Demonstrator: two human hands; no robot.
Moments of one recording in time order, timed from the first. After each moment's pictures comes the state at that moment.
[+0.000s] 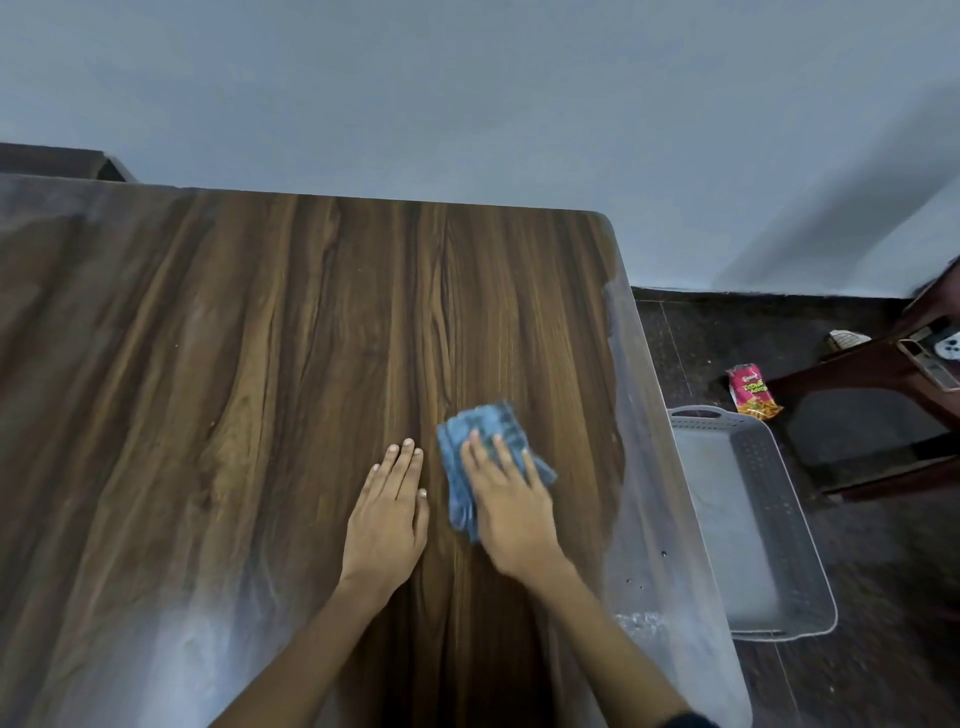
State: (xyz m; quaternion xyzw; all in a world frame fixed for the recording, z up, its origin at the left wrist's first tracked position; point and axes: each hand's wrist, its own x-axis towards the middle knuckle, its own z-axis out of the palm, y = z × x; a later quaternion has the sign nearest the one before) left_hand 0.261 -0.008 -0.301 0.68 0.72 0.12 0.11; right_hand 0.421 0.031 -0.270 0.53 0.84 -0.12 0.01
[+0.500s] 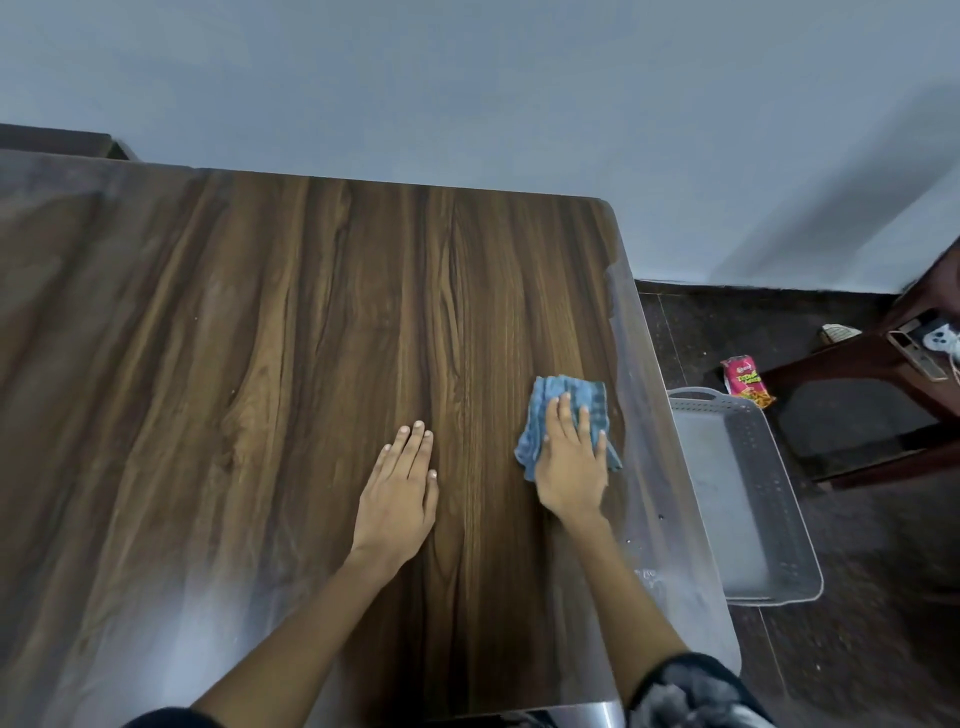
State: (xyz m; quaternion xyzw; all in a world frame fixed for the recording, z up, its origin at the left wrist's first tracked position) left_hand 0.258 -0.026 -0.300 0.70 0.70 0.13 0.12; right_hand 0.452 0.039 -0.262 0.70 0.70 -0.15 0.00
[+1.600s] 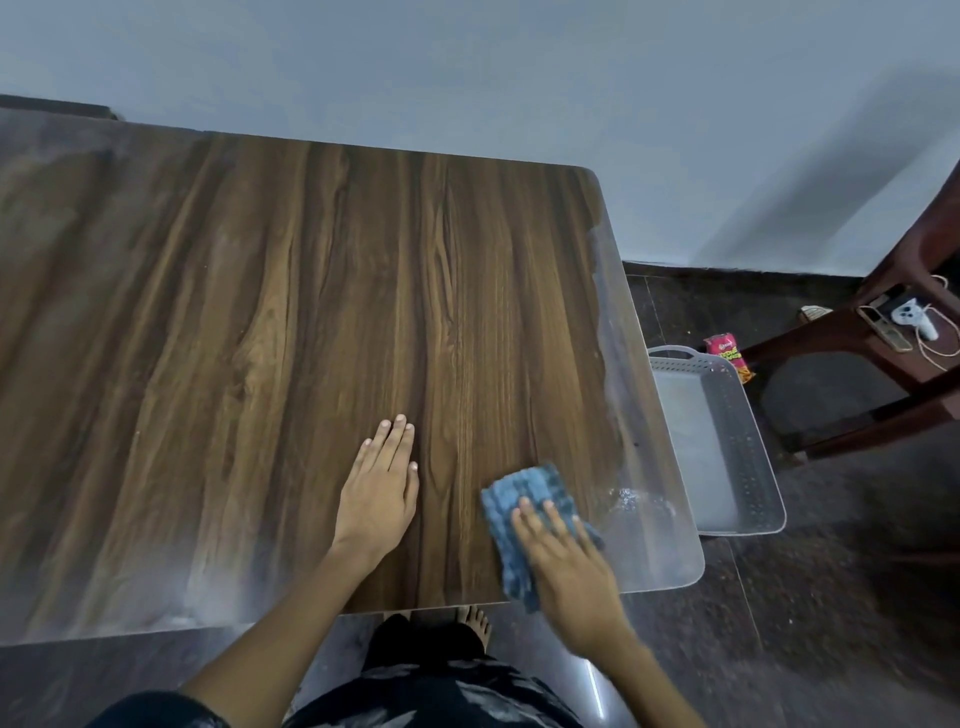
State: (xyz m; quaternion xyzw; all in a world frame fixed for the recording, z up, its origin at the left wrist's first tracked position) left_hand 0.257 -0.104 -0.303 0.69 0.70 0.12 0.12; right_hand 0.505 -0.152 -0.271 0.53 0.83 -0.12 0.09
